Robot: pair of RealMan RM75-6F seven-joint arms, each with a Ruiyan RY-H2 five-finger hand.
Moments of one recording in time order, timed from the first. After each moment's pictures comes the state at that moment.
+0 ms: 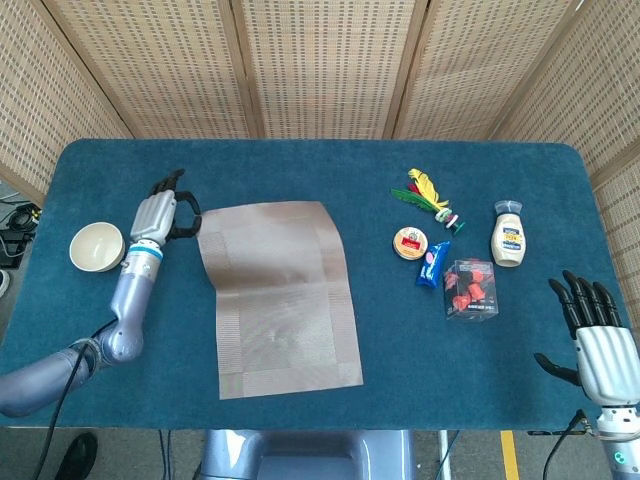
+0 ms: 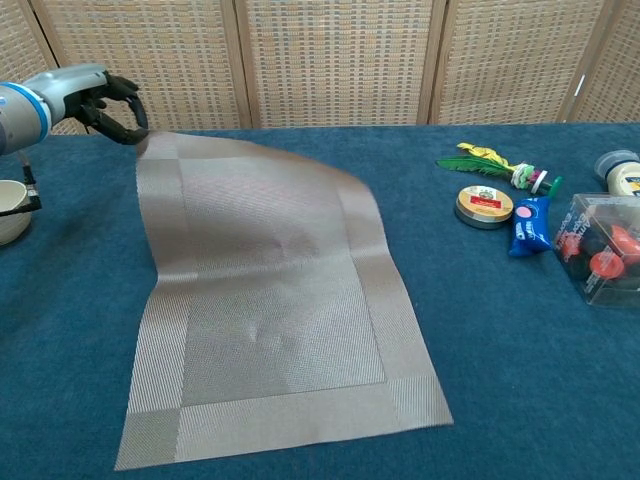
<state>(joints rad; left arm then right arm) -0.82 -1.56 -0.39 -1.13 0.74 0.80 0.11 0.07 -1.05 0.08 -1.72 -1.56 1.53 -0.03</state>
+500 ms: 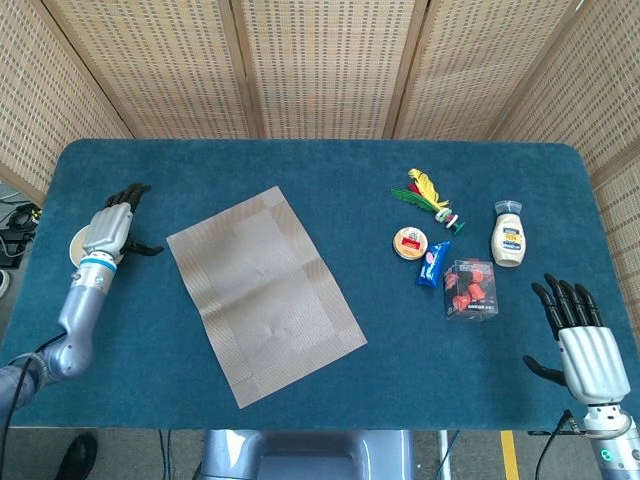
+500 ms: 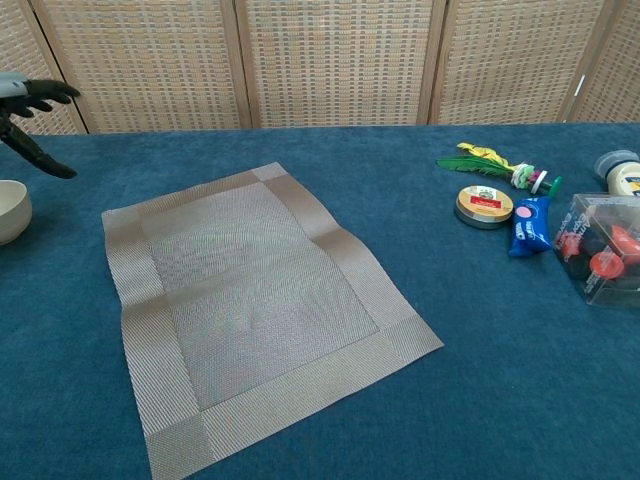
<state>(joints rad) -0.67 -1.36 -0.32 -1.28 0.87 0.81 0.06 0.09 -1.07 0.06 -1.71 -1.58 1.50 -0.07</state>
